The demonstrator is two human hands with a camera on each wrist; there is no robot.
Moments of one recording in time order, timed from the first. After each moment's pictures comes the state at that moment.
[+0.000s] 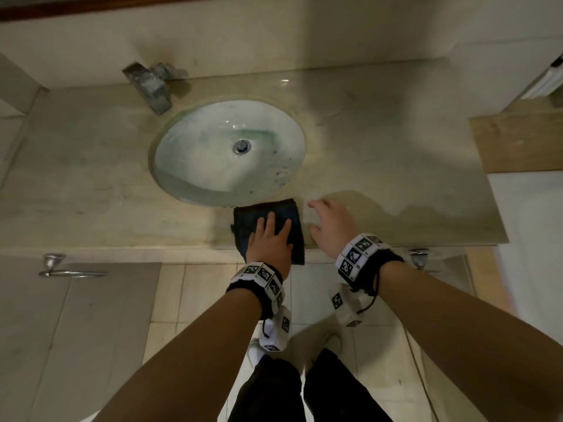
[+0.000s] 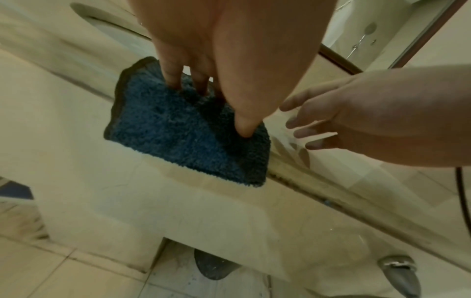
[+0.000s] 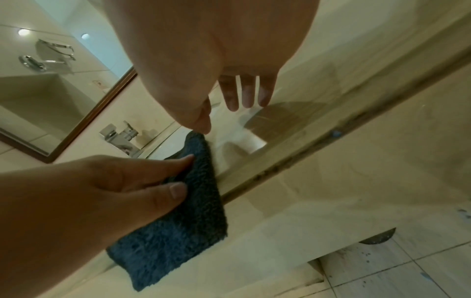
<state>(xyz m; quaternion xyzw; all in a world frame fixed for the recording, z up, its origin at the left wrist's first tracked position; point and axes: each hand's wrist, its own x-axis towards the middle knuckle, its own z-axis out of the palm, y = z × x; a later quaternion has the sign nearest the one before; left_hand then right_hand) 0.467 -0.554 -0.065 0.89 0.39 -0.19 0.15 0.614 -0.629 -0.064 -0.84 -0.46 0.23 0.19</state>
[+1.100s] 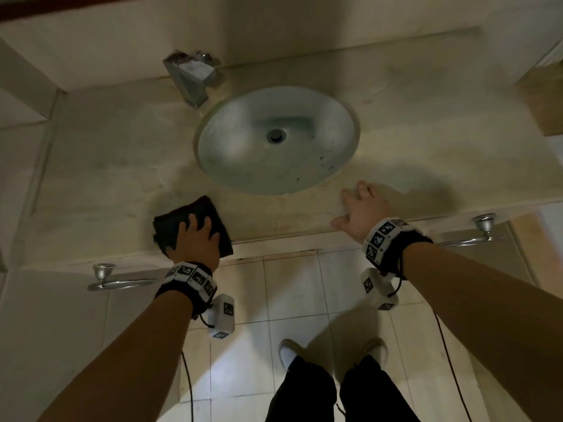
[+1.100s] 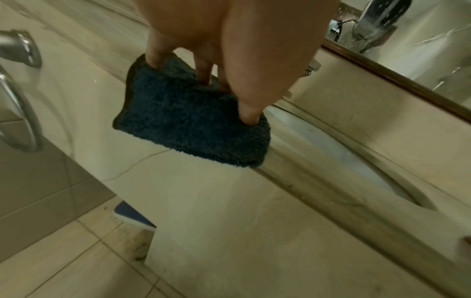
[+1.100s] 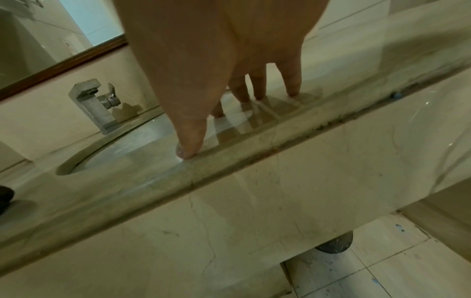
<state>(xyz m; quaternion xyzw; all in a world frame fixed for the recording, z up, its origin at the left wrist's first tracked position) 0.243 -0.349 -0.073 0.82 0.52 -0.24 0.09 0.519 -0.561 -0.059 -0.89 -0.37 0.28 -0.04</state>
